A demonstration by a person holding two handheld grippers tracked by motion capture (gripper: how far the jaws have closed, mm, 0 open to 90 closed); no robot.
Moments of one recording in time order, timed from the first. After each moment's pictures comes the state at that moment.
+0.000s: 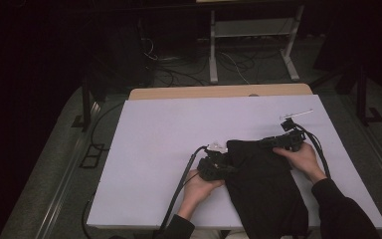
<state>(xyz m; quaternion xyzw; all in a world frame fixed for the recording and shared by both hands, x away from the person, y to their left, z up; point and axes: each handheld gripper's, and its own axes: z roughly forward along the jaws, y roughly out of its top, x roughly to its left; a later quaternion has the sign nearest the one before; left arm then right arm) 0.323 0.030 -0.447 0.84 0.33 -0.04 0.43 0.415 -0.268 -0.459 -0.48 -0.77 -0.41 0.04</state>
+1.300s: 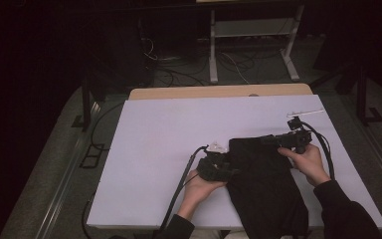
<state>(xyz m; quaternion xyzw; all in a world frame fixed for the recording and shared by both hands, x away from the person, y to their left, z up) 0.321 0.033 -0.446 0.83 0.33 -0.03 0.44 0.383 -0.266 -0.421 -0.46 -0.75 -0.48 0.05</state>
